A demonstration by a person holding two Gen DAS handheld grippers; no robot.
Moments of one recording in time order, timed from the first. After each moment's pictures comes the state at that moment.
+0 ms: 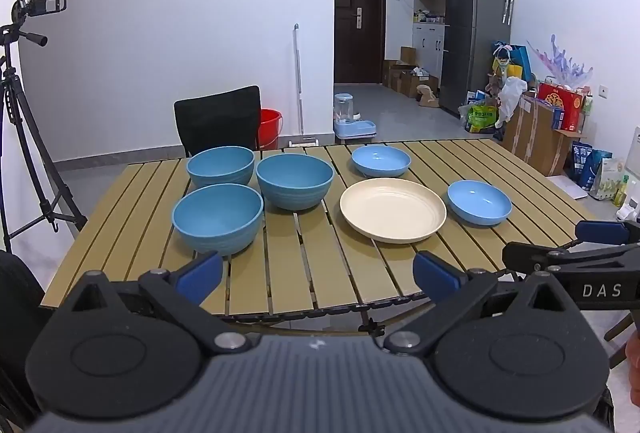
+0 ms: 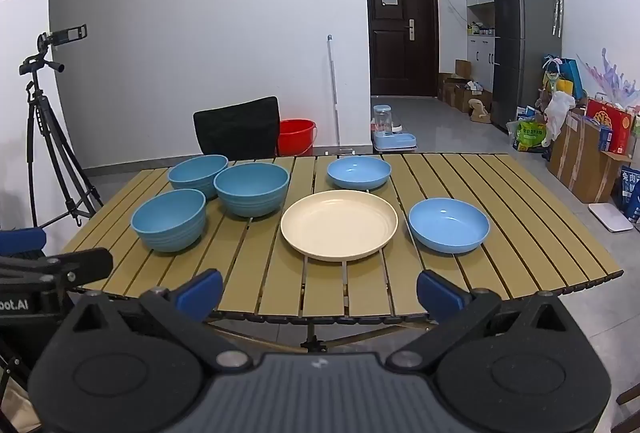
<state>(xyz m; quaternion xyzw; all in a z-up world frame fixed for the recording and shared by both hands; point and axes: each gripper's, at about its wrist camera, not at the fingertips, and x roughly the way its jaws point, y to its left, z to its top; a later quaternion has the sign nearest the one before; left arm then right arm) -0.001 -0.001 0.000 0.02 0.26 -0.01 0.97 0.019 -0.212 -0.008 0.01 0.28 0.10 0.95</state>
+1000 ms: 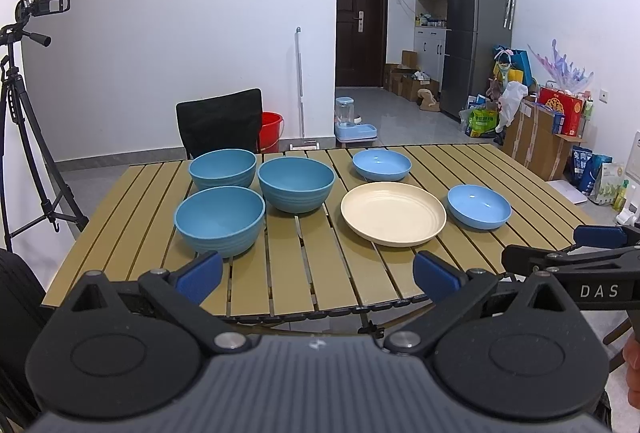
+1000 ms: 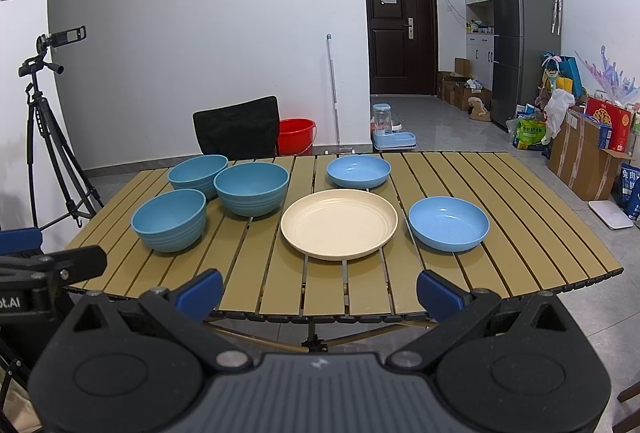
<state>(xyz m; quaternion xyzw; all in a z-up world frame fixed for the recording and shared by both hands) -0.002 0.004 0.006 0.01 0.26 -0.01 0.97 0.018 -0.214 -0.008 0.01 0.28 0.10 0.95</state>
